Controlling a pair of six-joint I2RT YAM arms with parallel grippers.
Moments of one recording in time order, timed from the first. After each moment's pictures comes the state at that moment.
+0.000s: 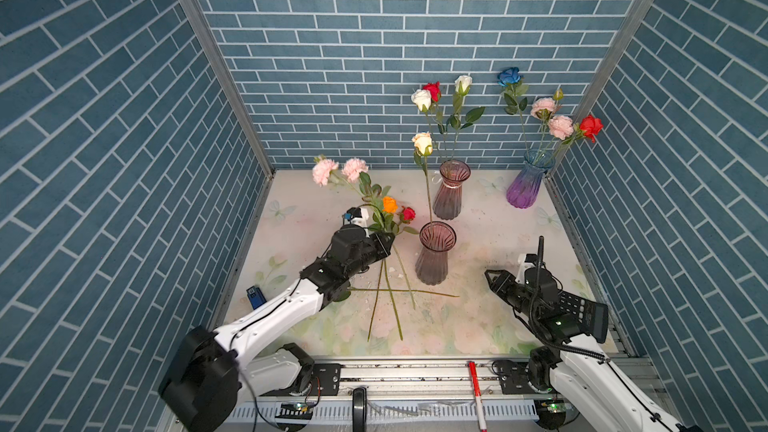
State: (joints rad) left arm -0.63 1.07 0.72 0.01 0.06 -0.90; right arm 0.33 0.61 0.20 -0.14 -0.16 0.91
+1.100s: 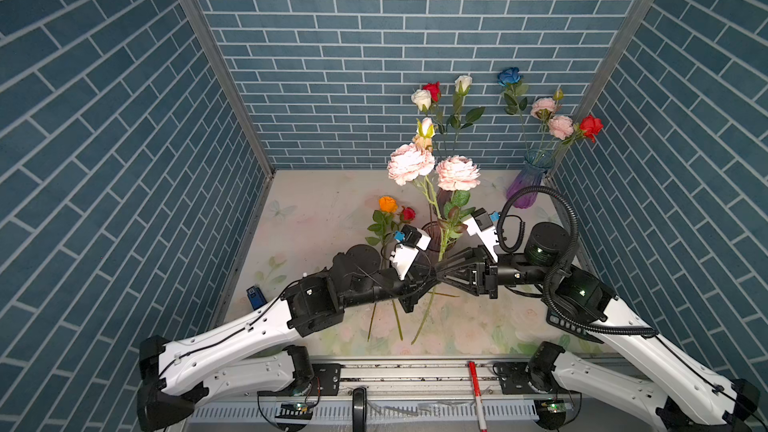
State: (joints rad) left arm -1.12 0.98 0.97 -0.19 0.19 -0.42; right arm 0.85 0.85 0.96 -0.20 -0.80 0.60
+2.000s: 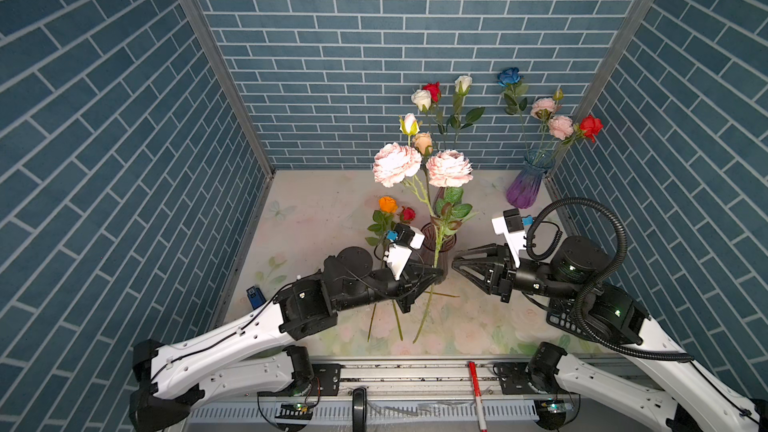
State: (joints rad) left arm -1.14 0.95 0.97 -0.18 0.16 -0.43; right arm 0.89 0.75 1.00 -0.31 -0.48 0.51
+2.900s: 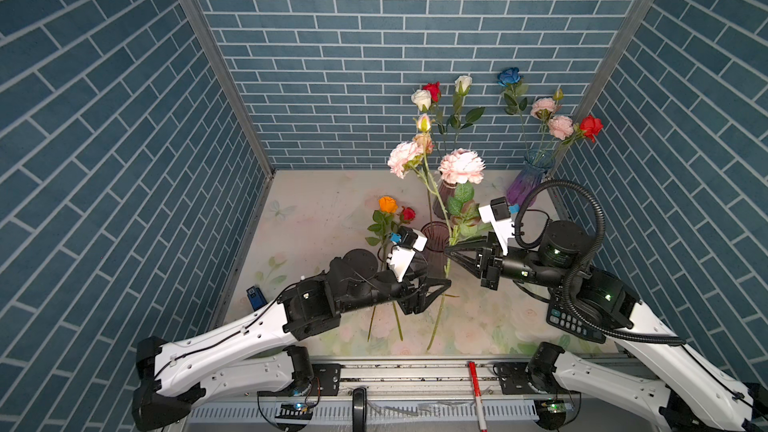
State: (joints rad) left arm -1.15 0.92 0.94 -0.20 0.09 -0.44; right arm 0.90 0.84 1.16 -0.43 -0.39 0.45
